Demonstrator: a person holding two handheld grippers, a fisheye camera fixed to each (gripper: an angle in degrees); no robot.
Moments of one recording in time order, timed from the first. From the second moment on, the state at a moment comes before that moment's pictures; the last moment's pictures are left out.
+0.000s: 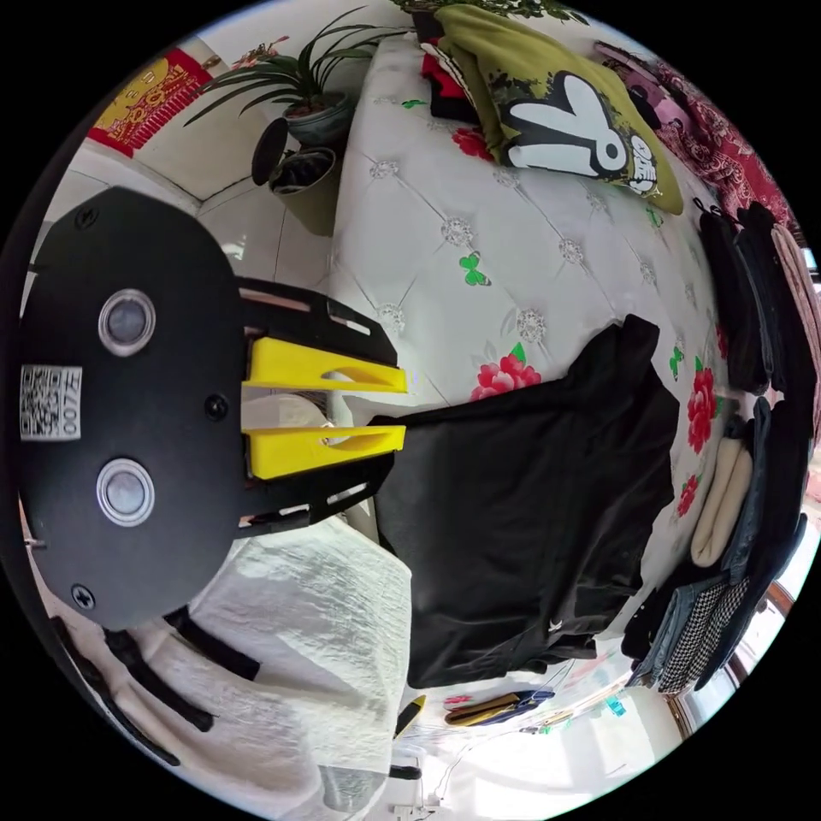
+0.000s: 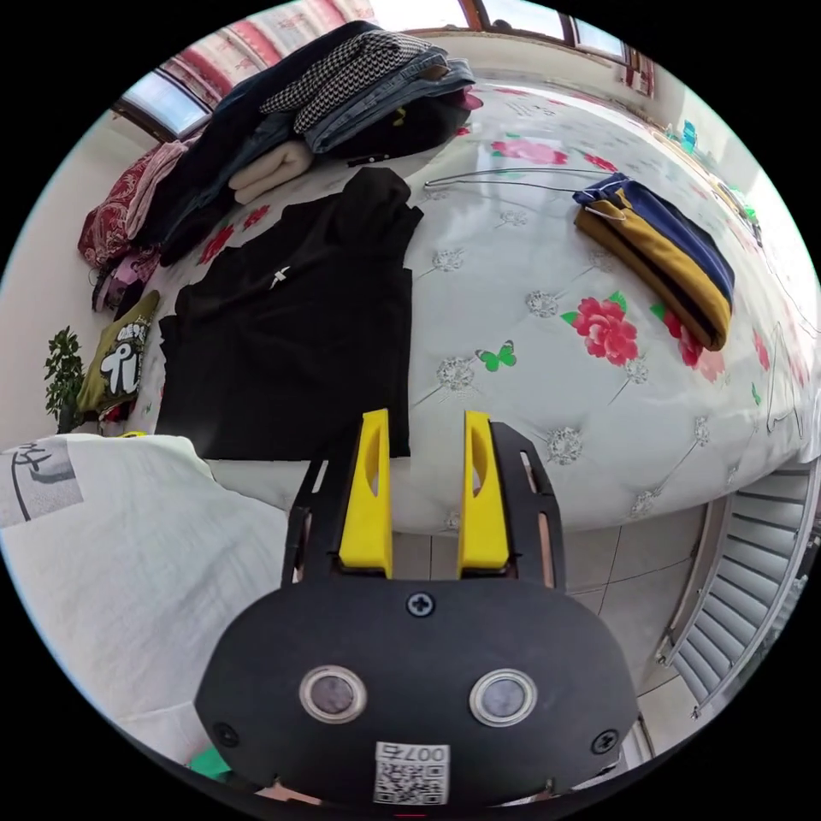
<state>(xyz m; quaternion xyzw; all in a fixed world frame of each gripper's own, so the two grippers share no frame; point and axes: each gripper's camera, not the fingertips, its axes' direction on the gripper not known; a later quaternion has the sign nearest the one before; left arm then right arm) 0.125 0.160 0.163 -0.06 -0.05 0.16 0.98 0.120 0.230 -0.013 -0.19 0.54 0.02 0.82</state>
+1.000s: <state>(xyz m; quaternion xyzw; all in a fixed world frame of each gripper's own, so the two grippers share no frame) 0.084 0.044 -0.134 0.20 0.17 0.31 0.91 -0.092 0.062 -0.056 -0.05 0.28 -0.29 0.91</state>
